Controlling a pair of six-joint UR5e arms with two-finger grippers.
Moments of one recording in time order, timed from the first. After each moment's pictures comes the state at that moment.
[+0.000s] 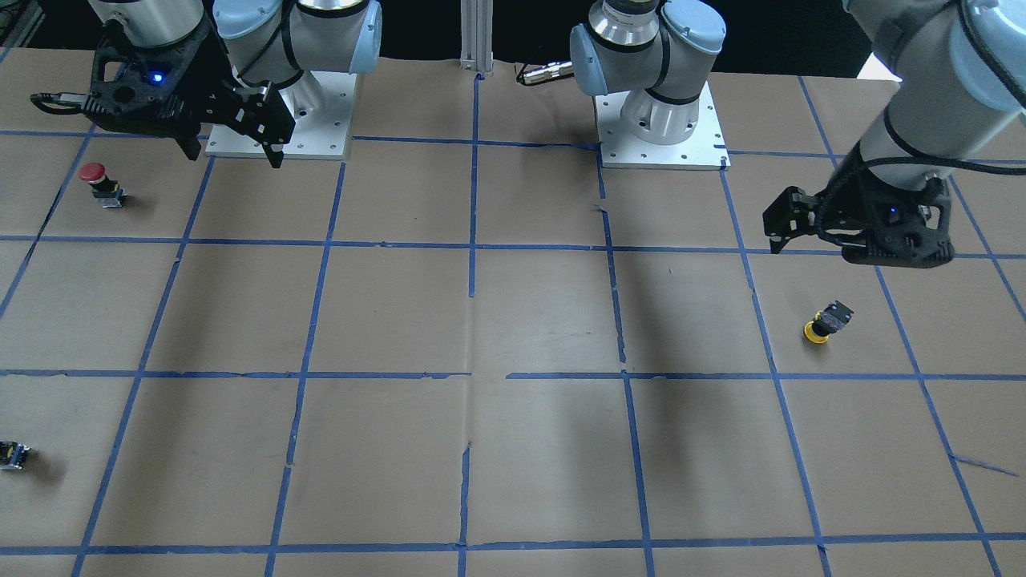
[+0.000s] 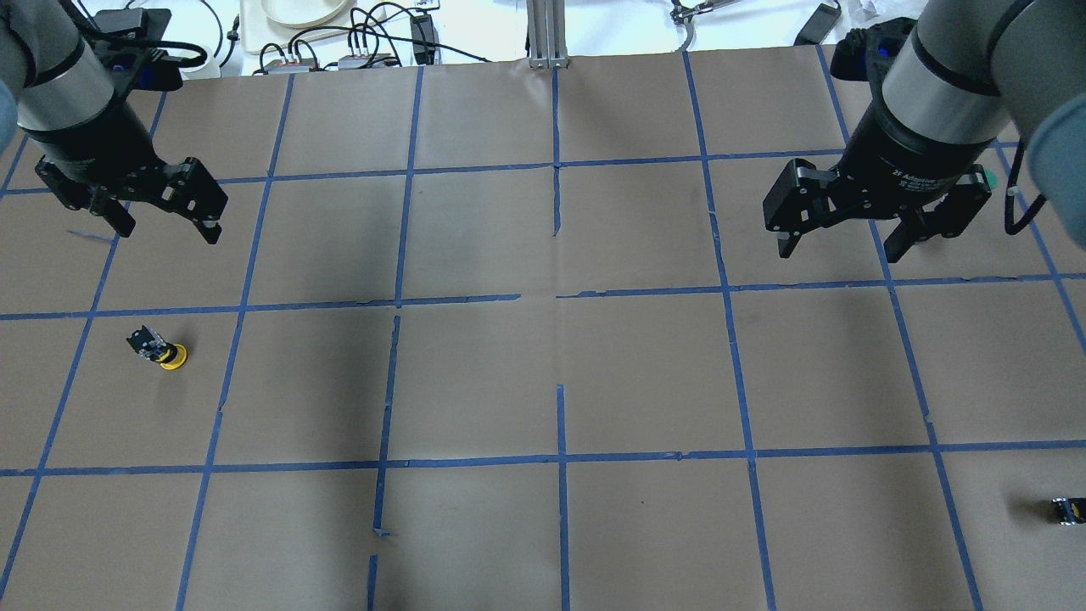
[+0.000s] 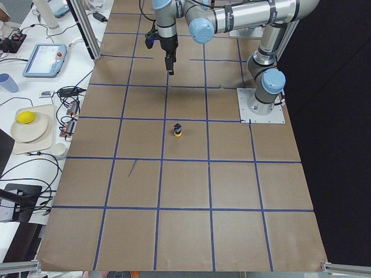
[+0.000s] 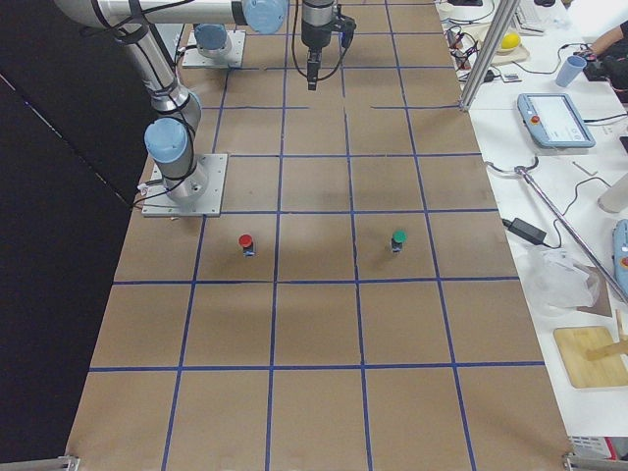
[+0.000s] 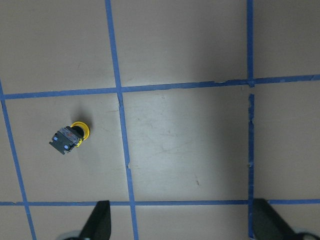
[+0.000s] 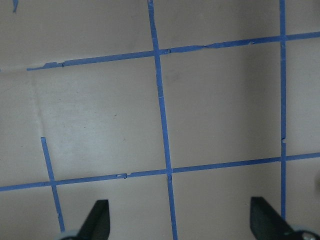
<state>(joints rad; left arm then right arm) -1.28 -1.65 -1.61 -1.54 1.68 0.41 1.53 -1.71 1.69 -1.52 -1.56 0.06</state>
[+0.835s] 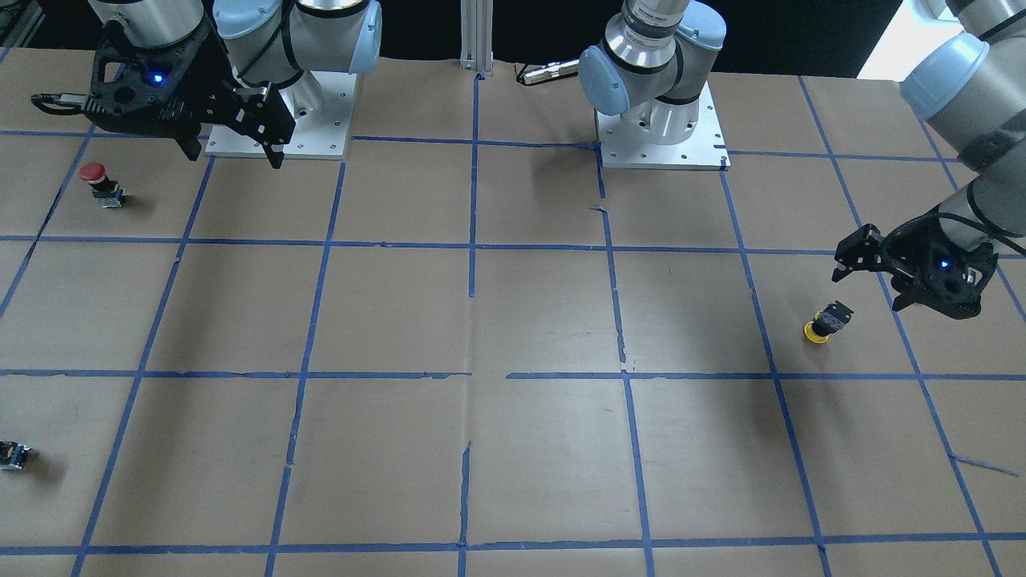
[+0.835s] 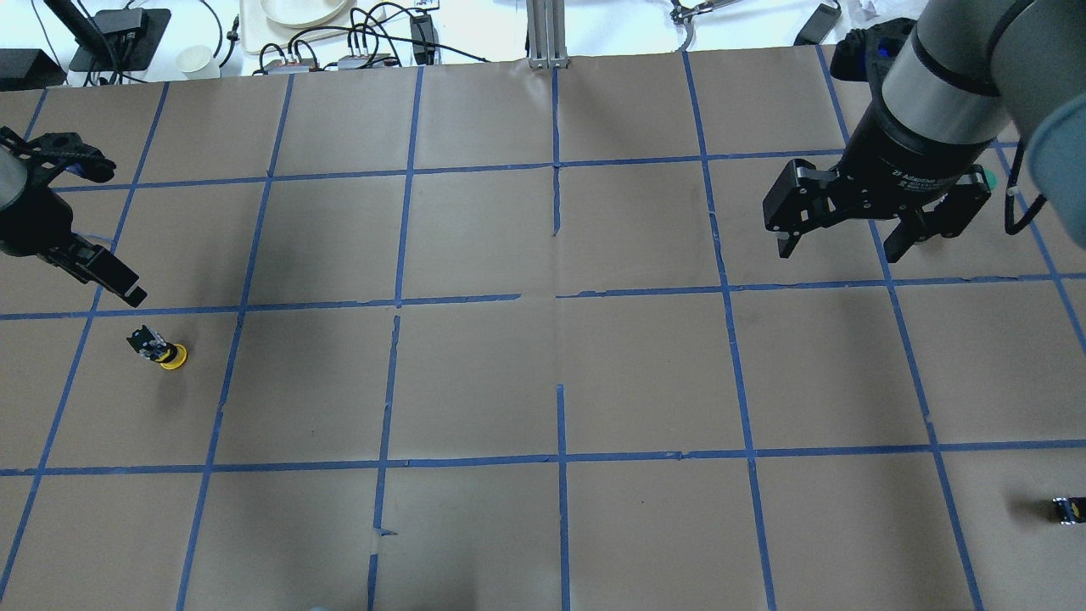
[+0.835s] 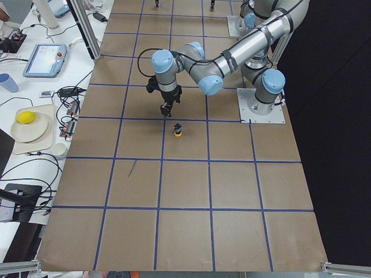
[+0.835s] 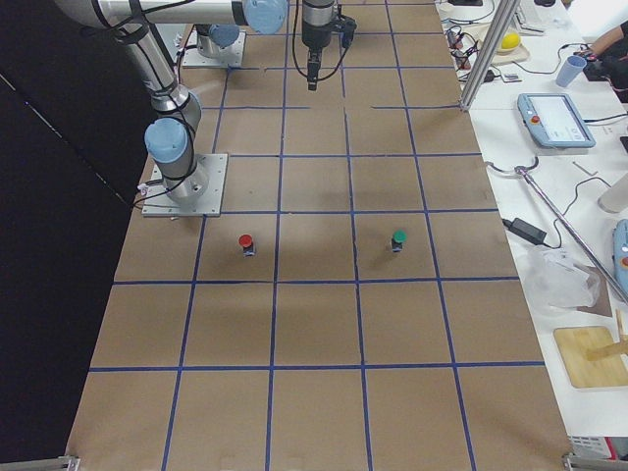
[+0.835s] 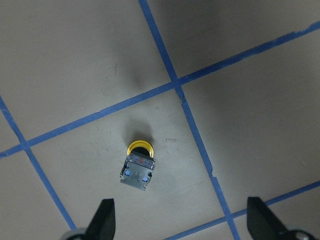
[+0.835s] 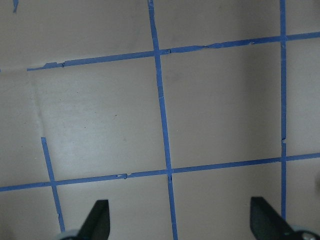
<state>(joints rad) -1.00 -1.75 -1.79 -1.26 1.60 1.11 1.53 -1.71 1.69 -1.52 -1.56 0.06</state>
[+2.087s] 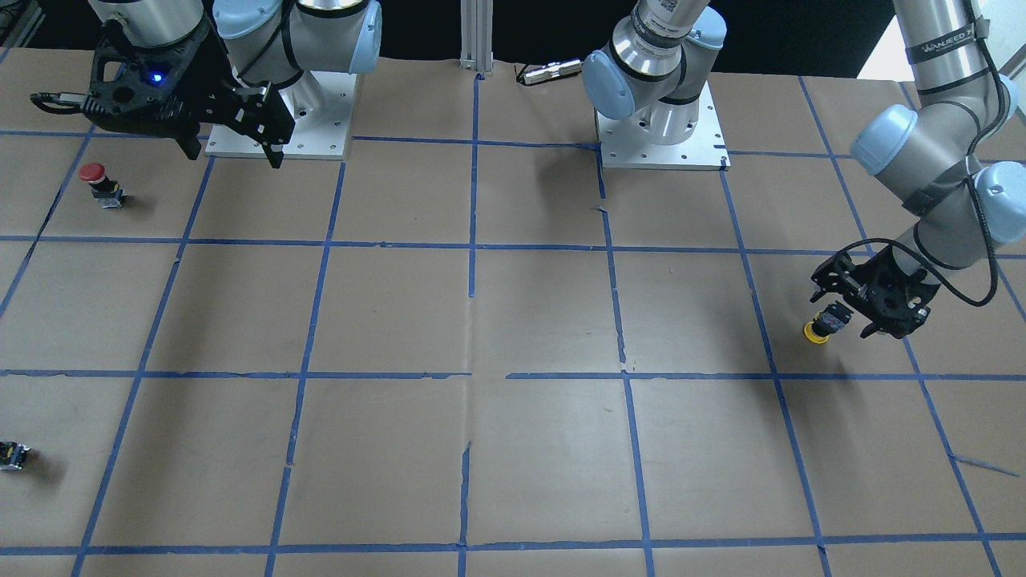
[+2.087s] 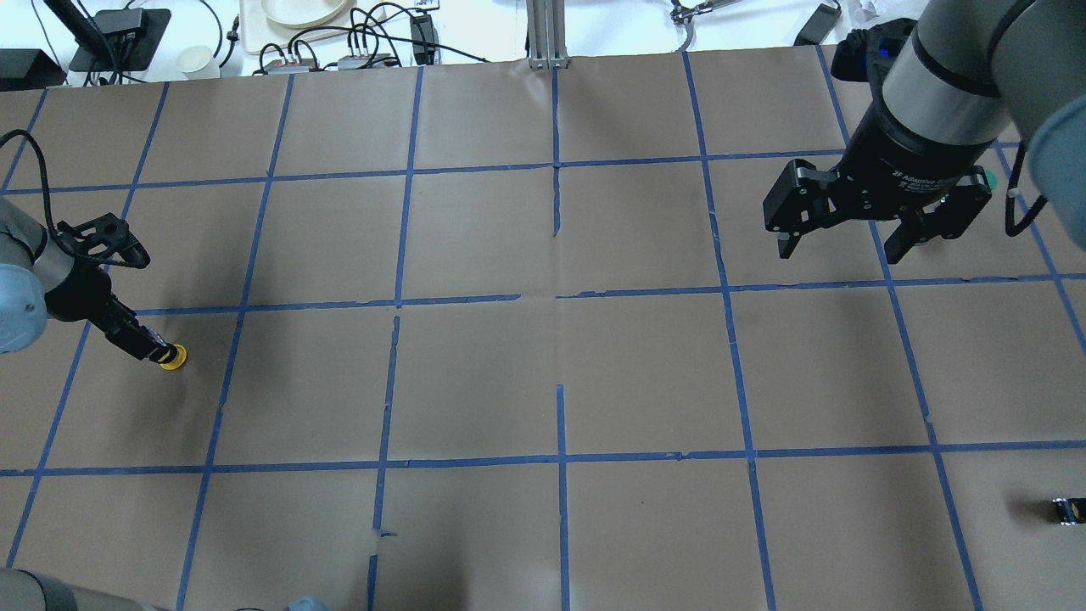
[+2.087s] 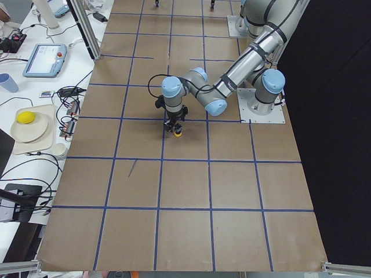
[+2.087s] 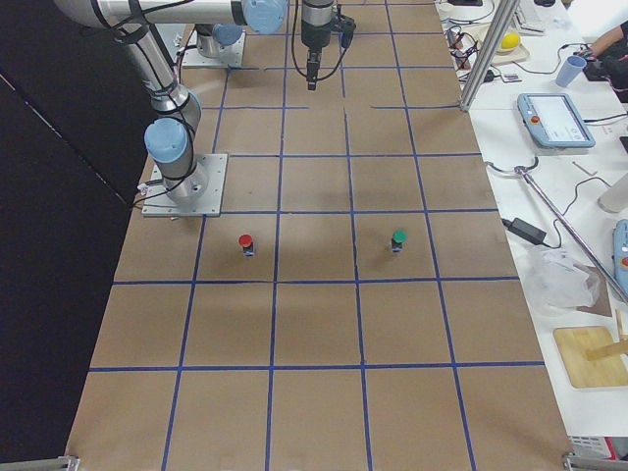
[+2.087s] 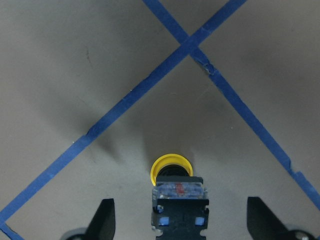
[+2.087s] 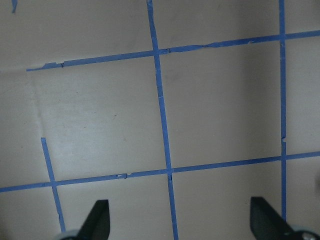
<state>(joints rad) -0.95 -1.83 -1.97 -0.98 1.59 1.35 1.53 -1.71 1.69 -1.51 -1.56 0.07</state>
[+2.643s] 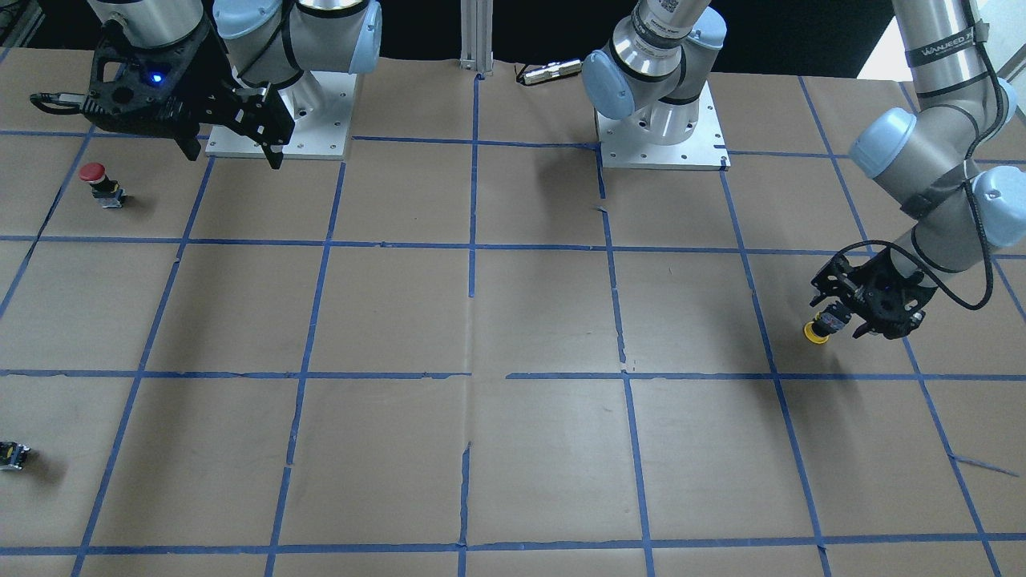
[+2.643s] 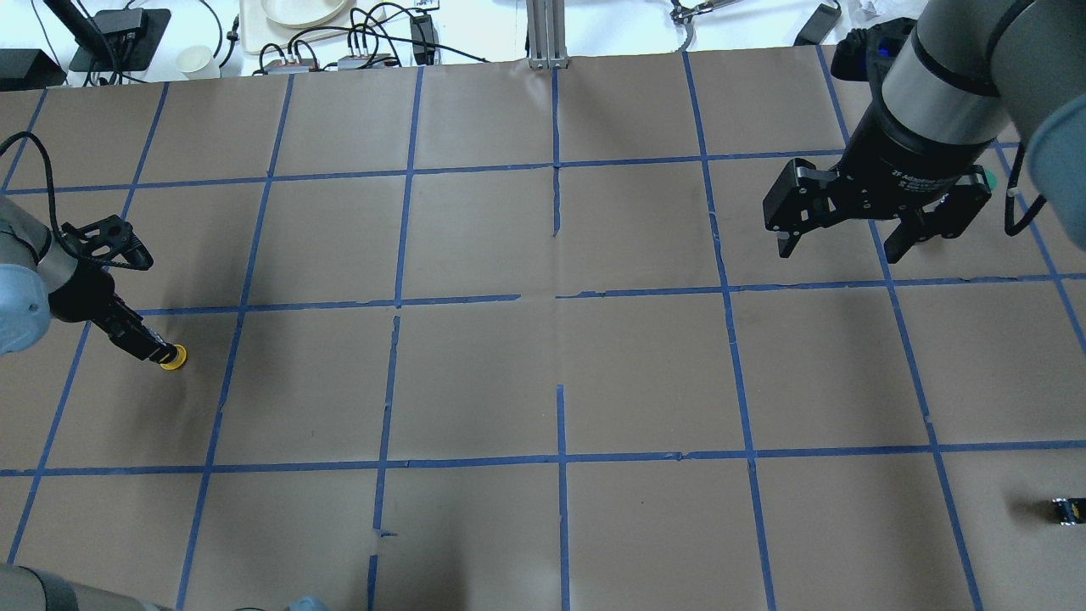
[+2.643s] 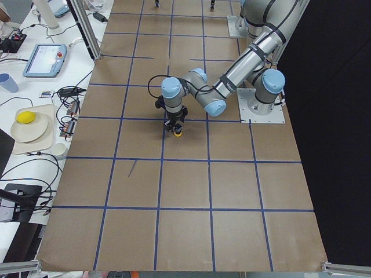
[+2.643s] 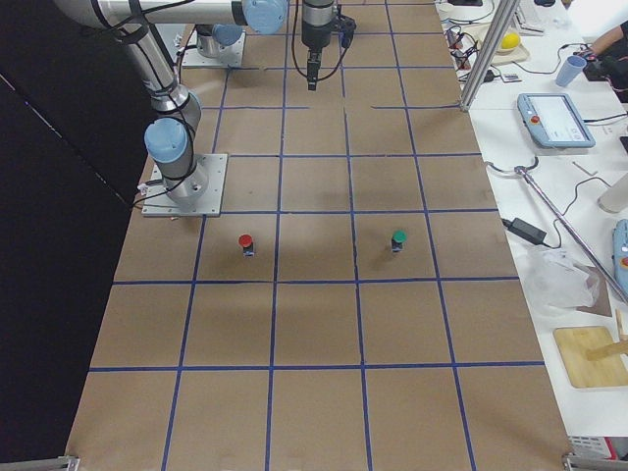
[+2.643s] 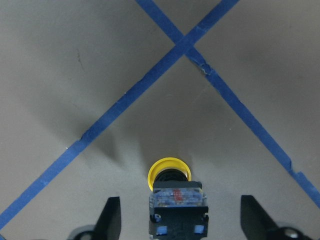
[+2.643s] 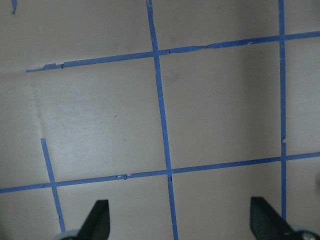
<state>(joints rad) -0.96 -1.83 -1.97 -0.98 1.60 1.37 1.53 -1.71 1.69 -1.52 -1.57 0.07</state>
